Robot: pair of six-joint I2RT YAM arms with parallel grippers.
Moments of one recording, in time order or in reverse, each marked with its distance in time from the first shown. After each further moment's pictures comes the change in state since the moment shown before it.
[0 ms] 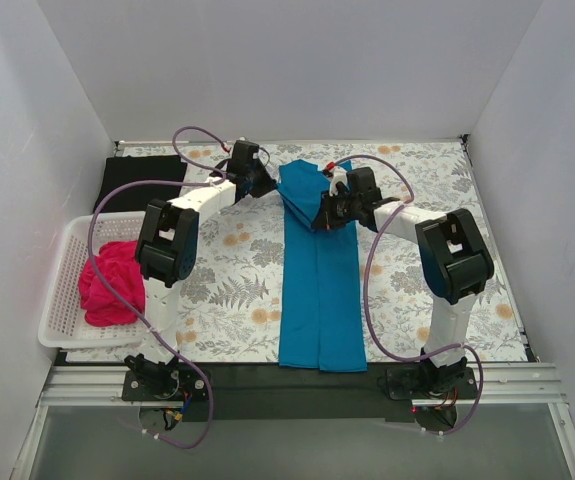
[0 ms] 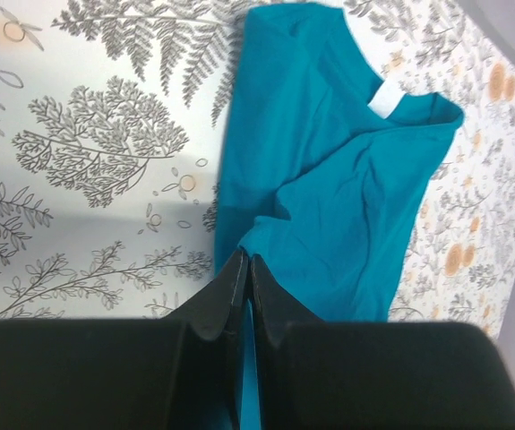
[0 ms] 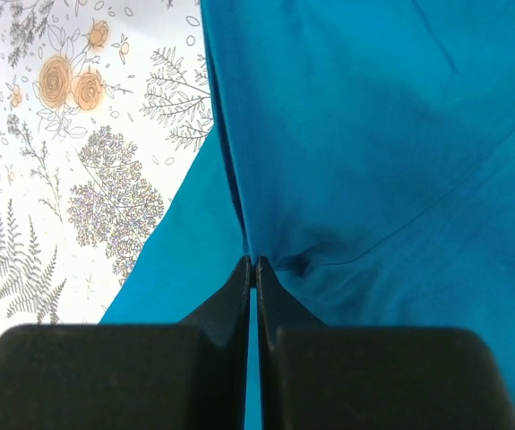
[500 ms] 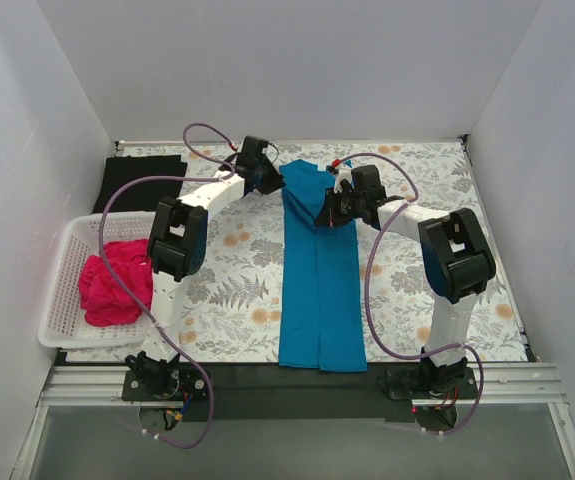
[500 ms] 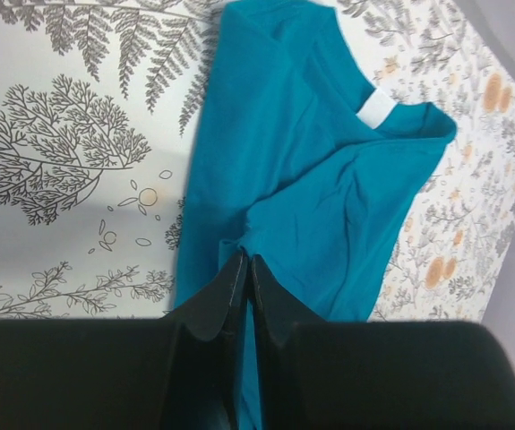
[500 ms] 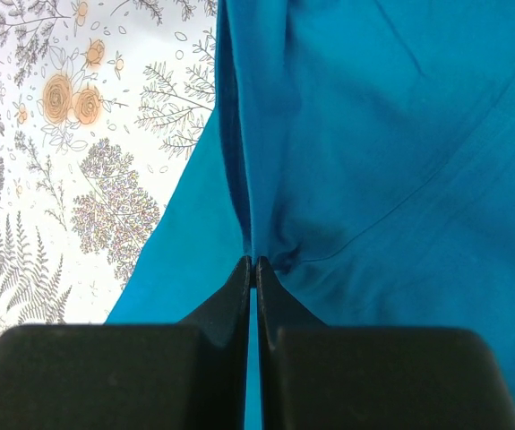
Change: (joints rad) left arm -0.020 0.097 0.190 -0.118 0.004 -0.080; right arm -0.034 0.000 0.005 0.004 -0.019 0.037
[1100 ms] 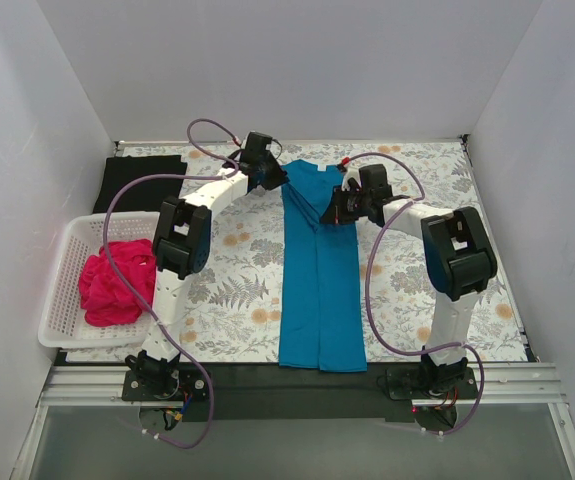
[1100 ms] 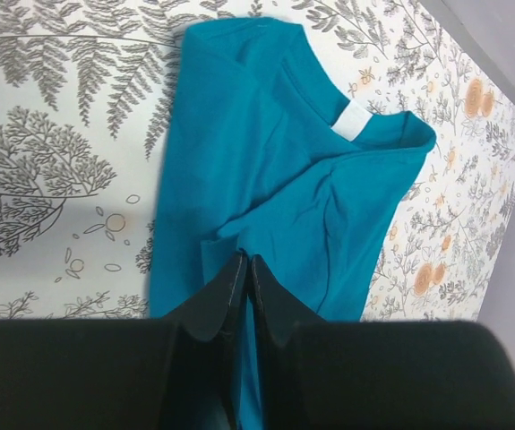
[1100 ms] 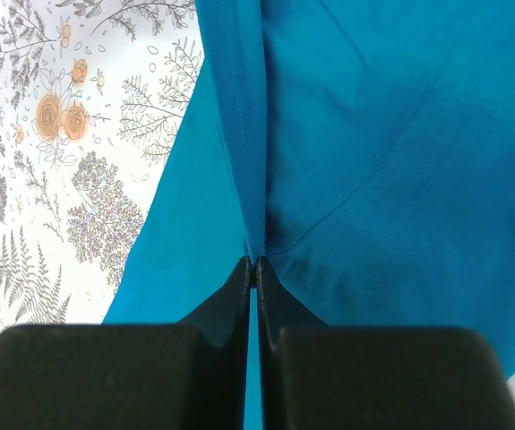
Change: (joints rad) left arm -0.011 0.066 0.098 -0.029 -0.001 0.002; right arm -0.043 0.011 0.000 0.008 -0.017 0.039
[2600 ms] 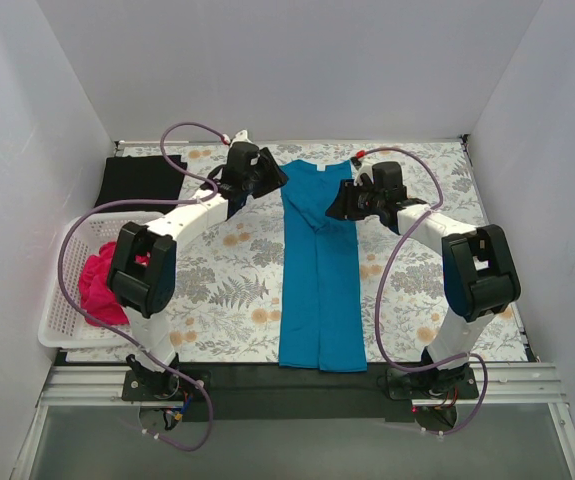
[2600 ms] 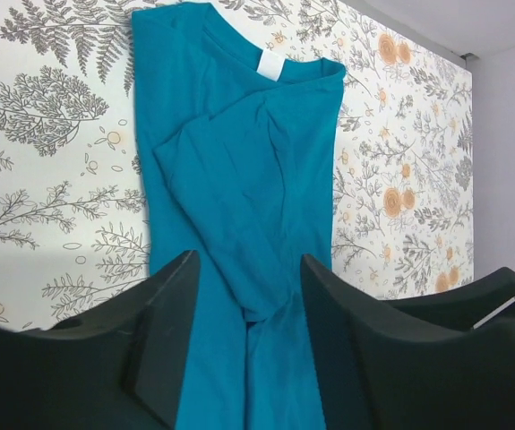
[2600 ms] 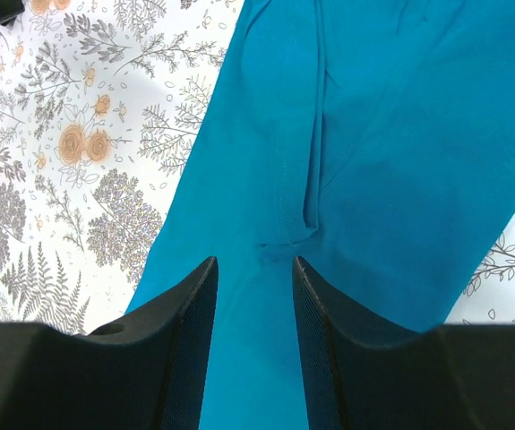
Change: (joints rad) left arm -0.045 -0.475 -0.510 0.234 -0.062 0.159; right arm -0.022 -0.190 -0.103 0.018 0.081 0.026
